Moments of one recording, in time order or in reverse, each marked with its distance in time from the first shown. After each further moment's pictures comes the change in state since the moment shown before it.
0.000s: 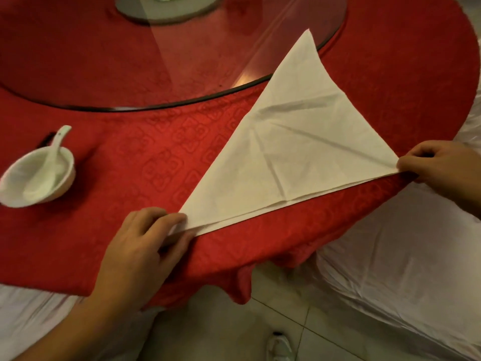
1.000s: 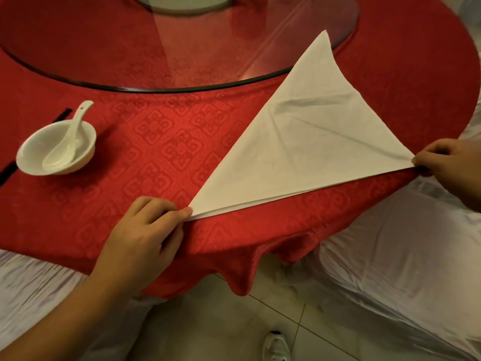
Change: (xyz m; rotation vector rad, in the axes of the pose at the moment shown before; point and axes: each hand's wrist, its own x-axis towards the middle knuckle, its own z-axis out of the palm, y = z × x) left_hand -0.025 -0.031 -0.004 0.003 0.029 0.167; right_hand 0.004 0.024 0.005 0.044 0.110 -0.007
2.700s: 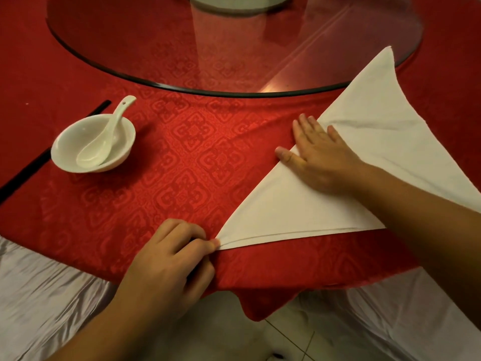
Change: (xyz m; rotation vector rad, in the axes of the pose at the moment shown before) left_hand -0.009 0.003 -0.008 -0.154 -0.037 -0.150; right_hand -0.020 -0.203 0.190 -0.688 -0.438 -0.698
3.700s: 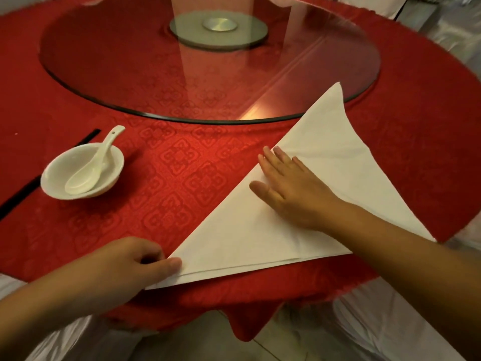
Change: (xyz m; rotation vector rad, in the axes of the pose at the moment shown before) left_hand 0.035 -0.033 -0.050 -0.326 -0.598 -0.625; right_hand -0.040 -0.028 -0.015 0.107 0.070 -0.153
